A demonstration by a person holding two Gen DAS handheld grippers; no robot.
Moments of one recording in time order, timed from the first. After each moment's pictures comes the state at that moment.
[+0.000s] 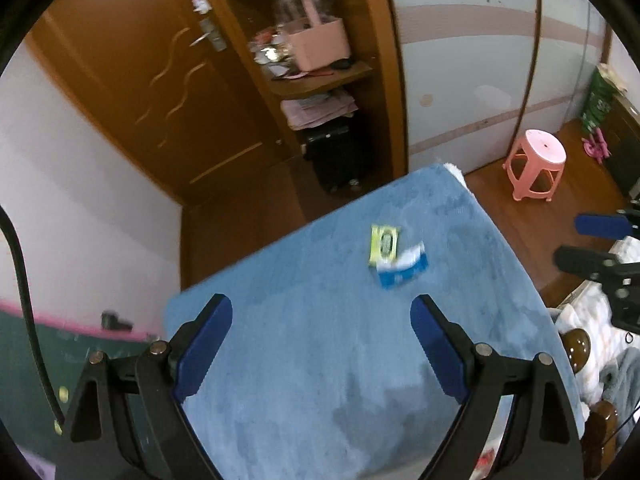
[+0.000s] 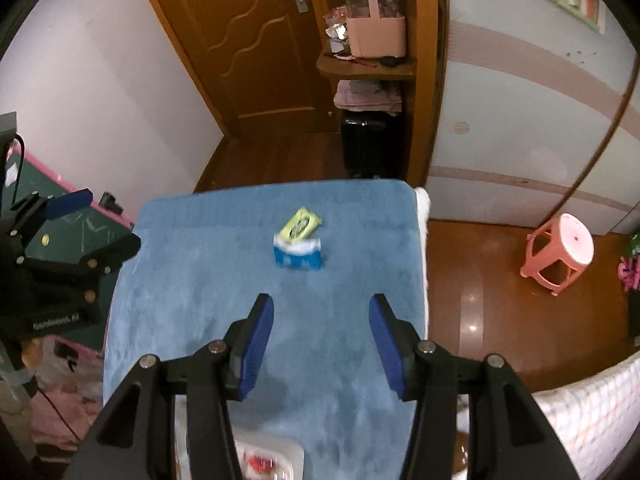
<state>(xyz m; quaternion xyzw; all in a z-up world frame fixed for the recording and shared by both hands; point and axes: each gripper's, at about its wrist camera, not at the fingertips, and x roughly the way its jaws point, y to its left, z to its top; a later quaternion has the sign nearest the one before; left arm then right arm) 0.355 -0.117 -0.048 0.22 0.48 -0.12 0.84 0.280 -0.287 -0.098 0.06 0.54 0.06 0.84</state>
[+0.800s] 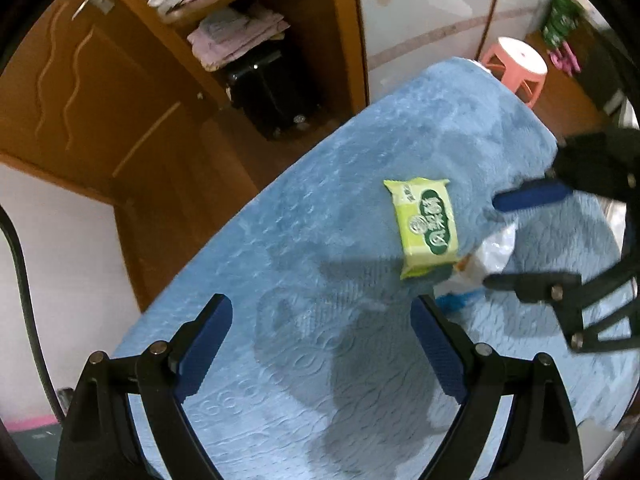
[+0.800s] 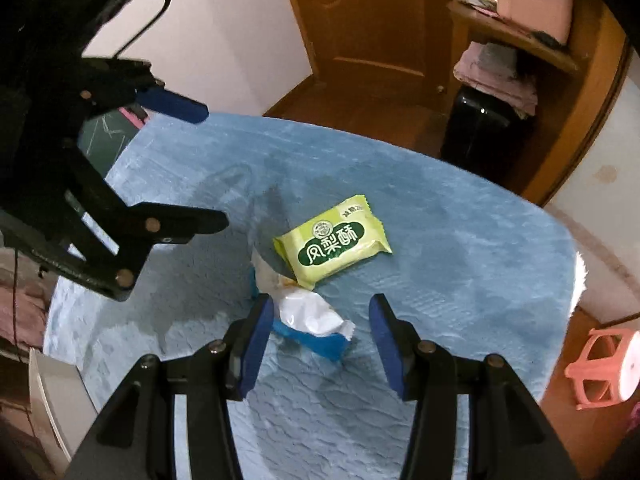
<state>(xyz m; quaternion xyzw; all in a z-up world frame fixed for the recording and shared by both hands) 0.497 -0.126 -0.253 0.28 0.58 -0.22 0.73 0.406 -0.234 -0.293 -0.04 0.56 0.26 0.79</state>
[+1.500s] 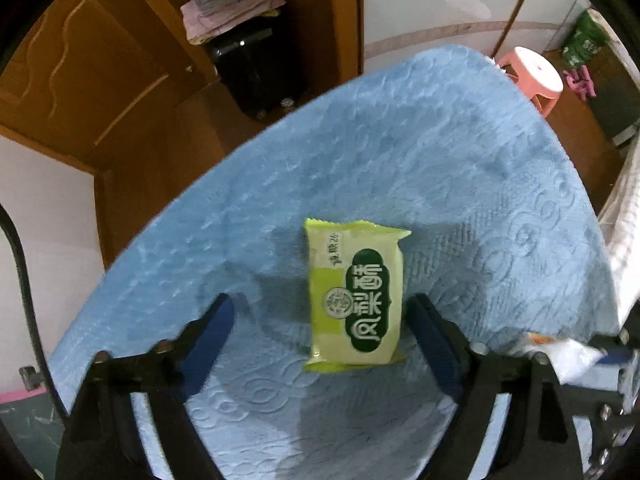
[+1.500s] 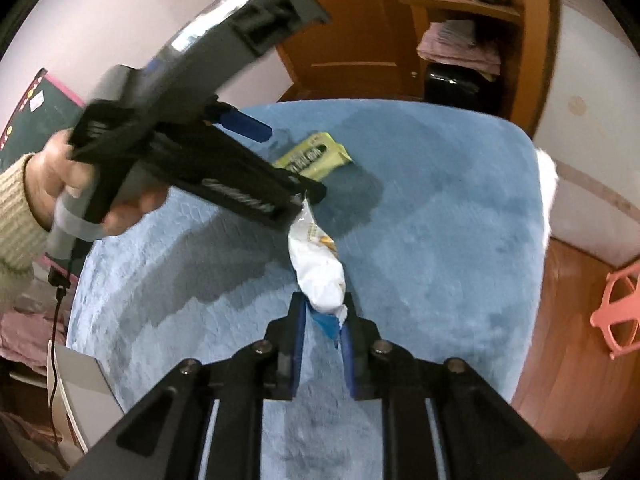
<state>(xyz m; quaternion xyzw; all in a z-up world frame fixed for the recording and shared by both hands) 0.503 -0.194 -0.313 0.22 0.62 -0.20 0.73 0.341 -0.285 -0.293 0.04 0.56 0.22 0.80</state>
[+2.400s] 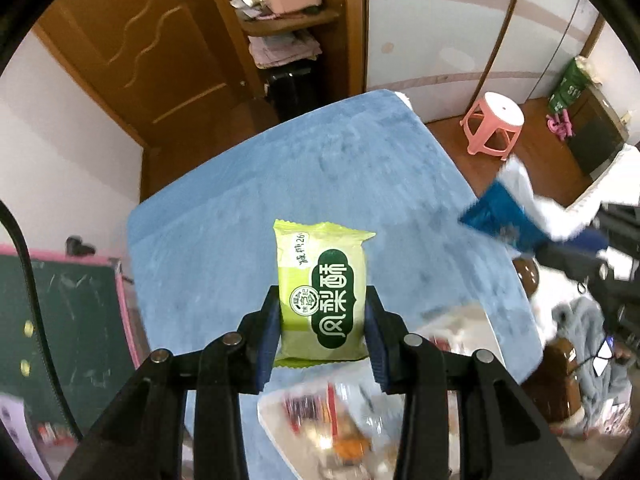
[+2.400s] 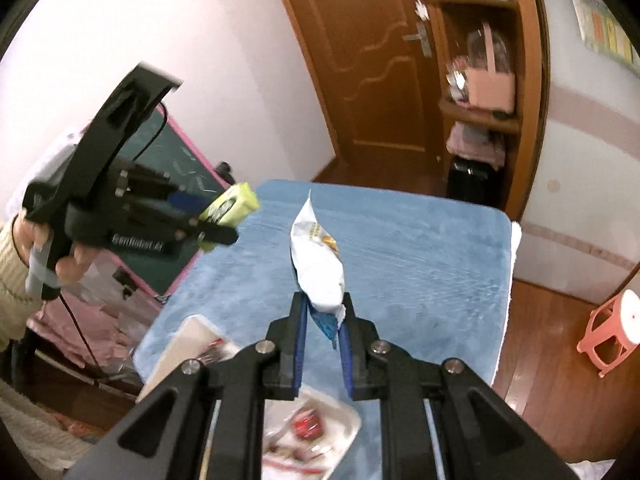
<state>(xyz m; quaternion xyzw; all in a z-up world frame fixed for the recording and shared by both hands) 0.213 -0.064 -0.043 0.17 0.57 -0.16 0.79 0.133 -0.235 -0.070 0.02 0.43 0.26 0.86</state>
